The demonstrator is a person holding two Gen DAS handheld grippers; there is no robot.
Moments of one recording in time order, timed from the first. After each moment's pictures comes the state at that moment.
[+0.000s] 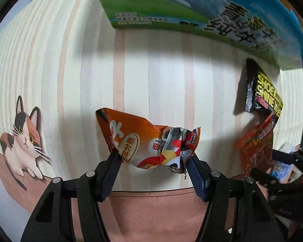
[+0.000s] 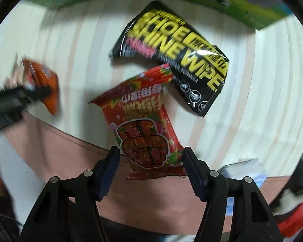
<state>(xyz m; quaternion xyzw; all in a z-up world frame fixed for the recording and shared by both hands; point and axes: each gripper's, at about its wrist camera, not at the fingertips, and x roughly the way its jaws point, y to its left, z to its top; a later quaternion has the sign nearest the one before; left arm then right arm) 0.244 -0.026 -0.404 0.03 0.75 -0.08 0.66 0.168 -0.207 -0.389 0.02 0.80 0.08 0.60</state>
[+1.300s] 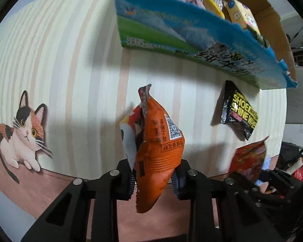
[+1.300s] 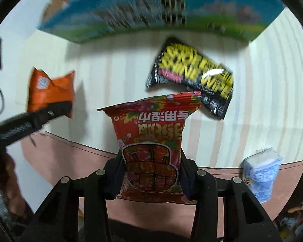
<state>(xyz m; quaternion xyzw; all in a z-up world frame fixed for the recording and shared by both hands) 0.235 0.010 -0.361 -0.07 0.72 -0.10 0.68 0.190 -0.210 -0.311 0.10 0.74 0.08 0.66</state>
